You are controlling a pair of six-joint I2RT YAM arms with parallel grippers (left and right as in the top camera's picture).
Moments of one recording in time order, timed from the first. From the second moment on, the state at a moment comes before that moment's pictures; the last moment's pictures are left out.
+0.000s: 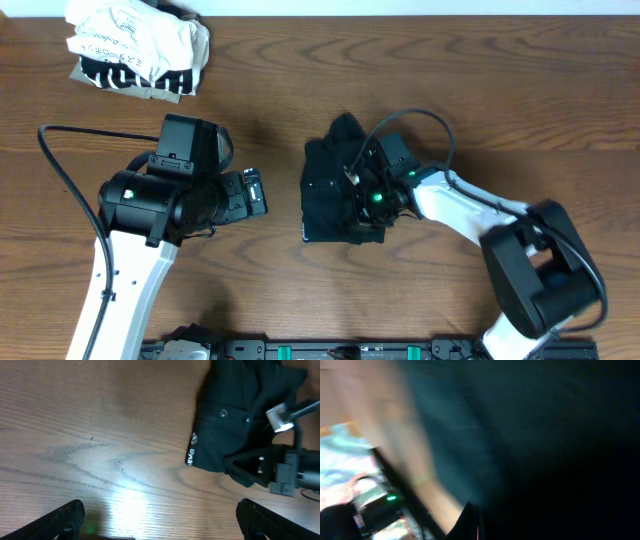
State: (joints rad) left arm -0.22 1.20 1.26 -1.29 0.11 -0.45; right arm 0.50 1.85 0.95 -0.45 -0.71 0.49
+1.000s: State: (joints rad) left arm -0.22 1.20 1.26 -1.29 0.11 -0.45; right arm 0.31 1.53 0.95 -0.02 -0.79 0.45
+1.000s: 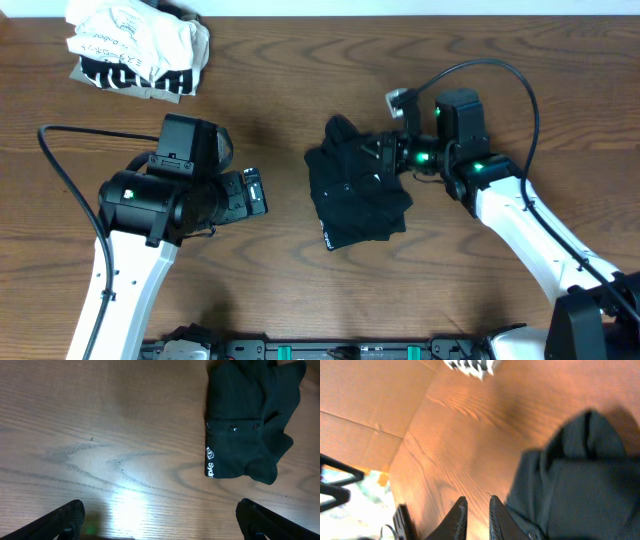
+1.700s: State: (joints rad) left arm -0.22 1.20 1.26 -1.28 0.11 -0.45; right arm 0.28 2.08 0.95 0.47 -0.80 0.67
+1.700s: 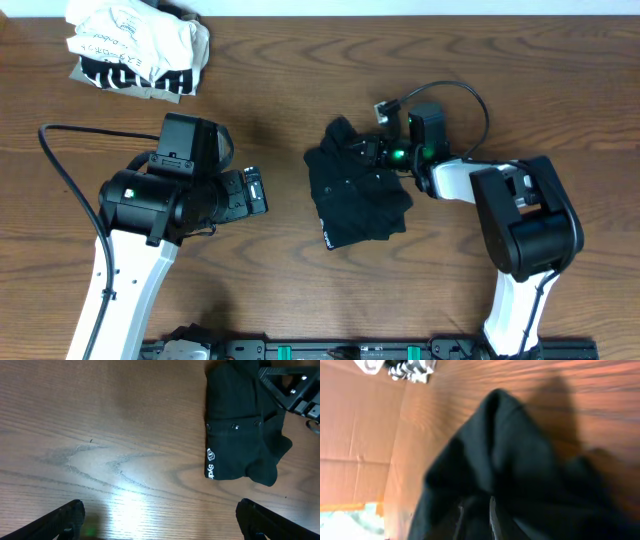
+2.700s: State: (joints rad) left arm -0.23 1.45 0.79 -0.41 0.44 -0.47; right arm -0.02 1.32 0.95 -0.82 -0.20 0.50
